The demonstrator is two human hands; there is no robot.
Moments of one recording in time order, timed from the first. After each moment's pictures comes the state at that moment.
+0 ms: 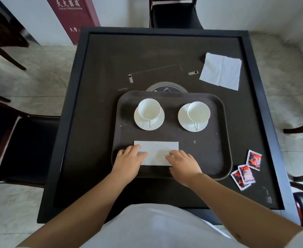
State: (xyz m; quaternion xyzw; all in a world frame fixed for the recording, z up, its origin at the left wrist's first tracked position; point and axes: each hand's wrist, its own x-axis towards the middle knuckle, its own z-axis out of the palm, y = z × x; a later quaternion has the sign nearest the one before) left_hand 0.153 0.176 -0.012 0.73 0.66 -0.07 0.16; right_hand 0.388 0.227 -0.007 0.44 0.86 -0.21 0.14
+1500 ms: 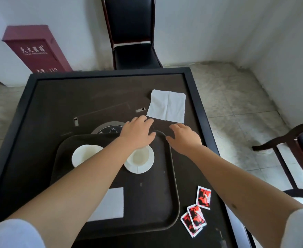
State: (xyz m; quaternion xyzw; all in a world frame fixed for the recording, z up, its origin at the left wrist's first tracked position) left_hand 0.347 0.467 0.080 0.77 0.63 0.00 0.13; right_hand 0.549 0.472 0.067 0.61 0.77 -0.18 0.00
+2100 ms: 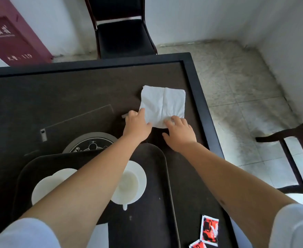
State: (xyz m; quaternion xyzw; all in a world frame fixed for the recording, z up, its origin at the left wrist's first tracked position) left_hand 0.383 0.589 -0.023 0.61 0.74 0.09 0.28; right_hand 0.557 0.575 -0.028 0.62 0.77 -0.14 0.03
